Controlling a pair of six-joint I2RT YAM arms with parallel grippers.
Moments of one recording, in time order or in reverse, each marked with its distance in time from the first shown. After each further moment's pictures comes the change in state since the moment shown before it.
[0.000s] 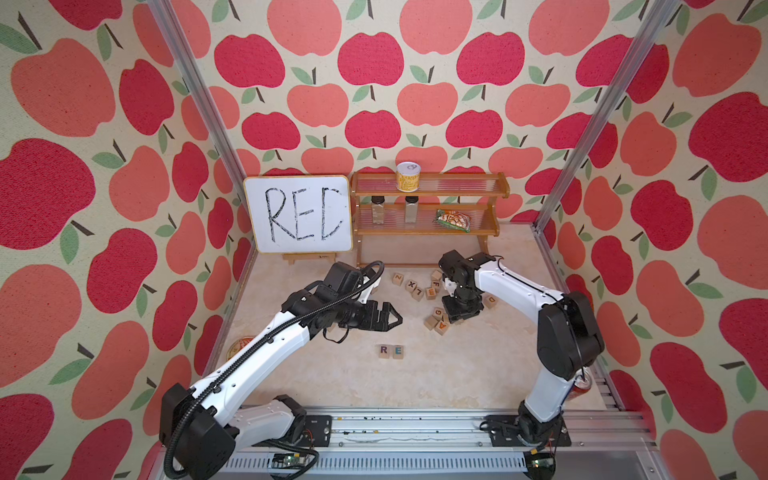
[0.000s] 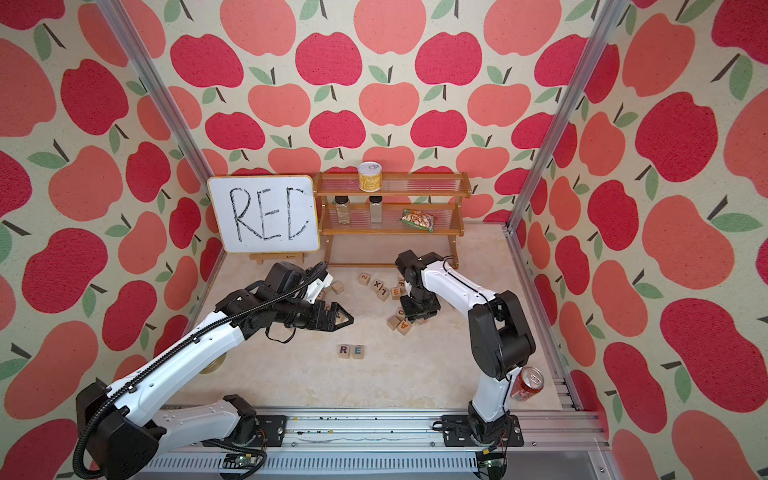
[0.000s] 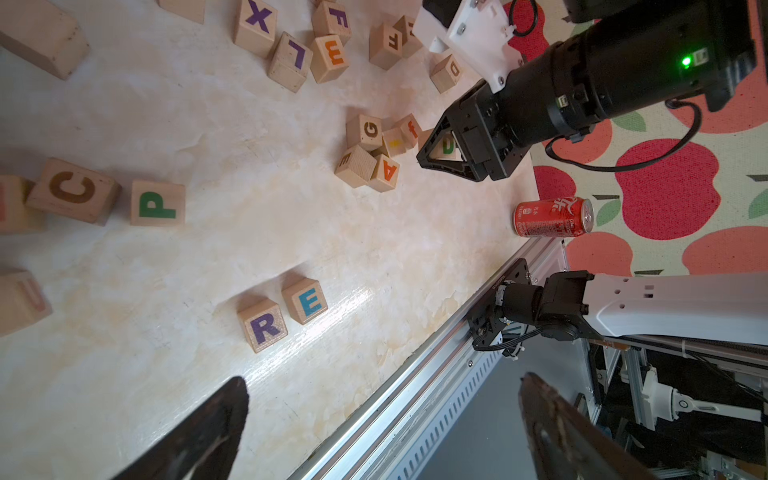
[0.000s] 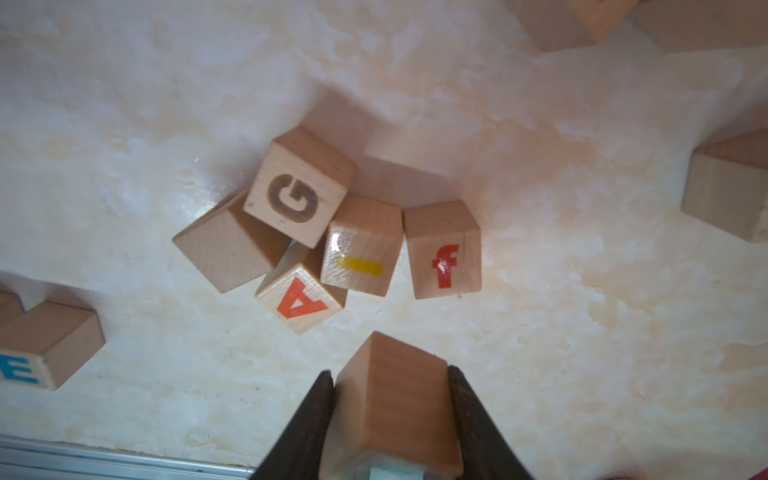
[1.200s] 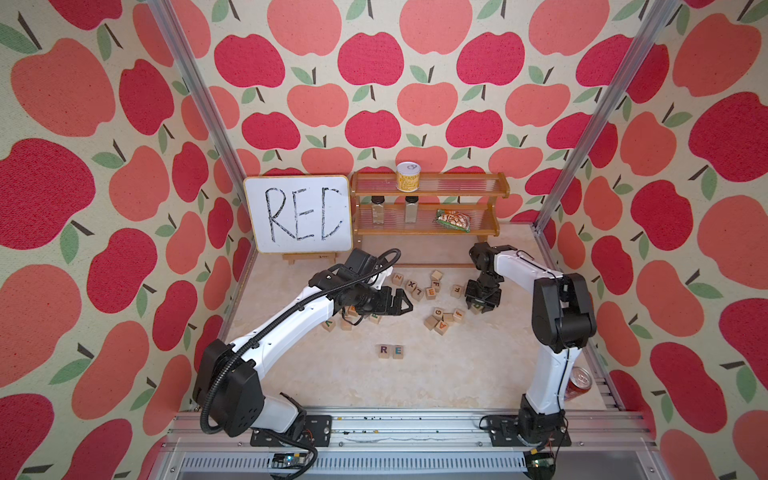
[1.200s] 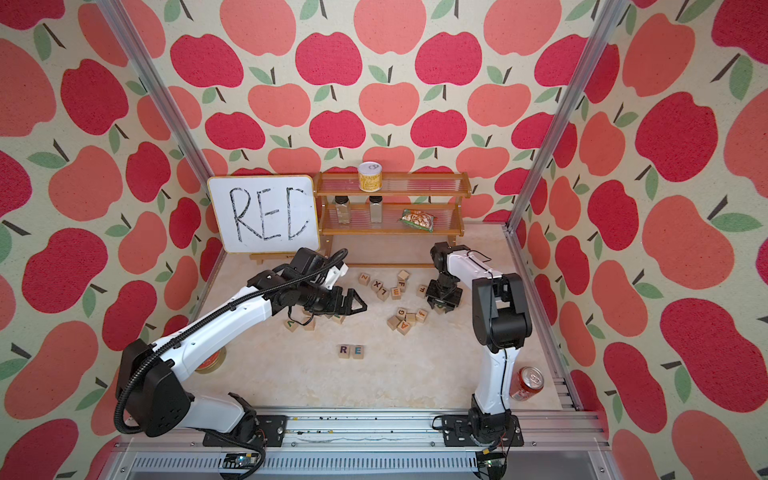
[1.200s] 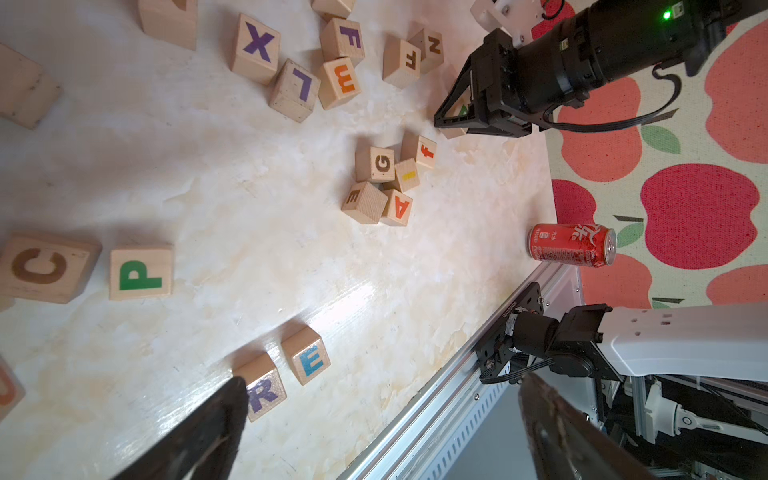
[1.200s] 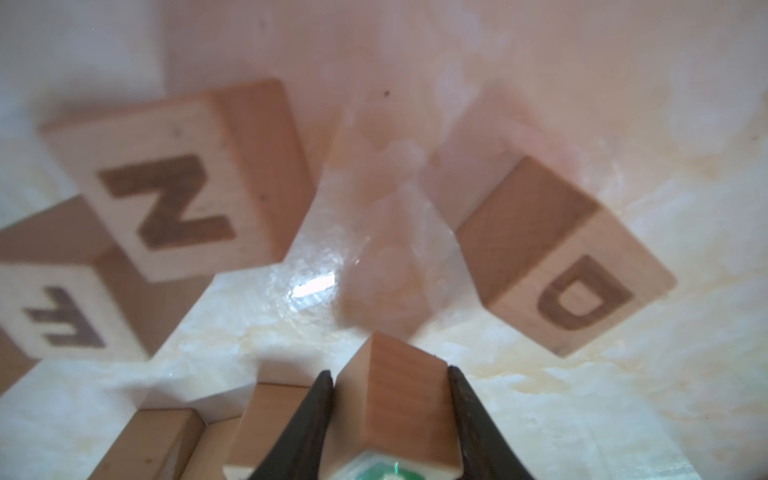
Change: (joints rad) left arm 0.000 0.258 0.145 0.049 -0.002 0.004; right arm -0.298 0.187 0.061 0.074 -0.013 0.291
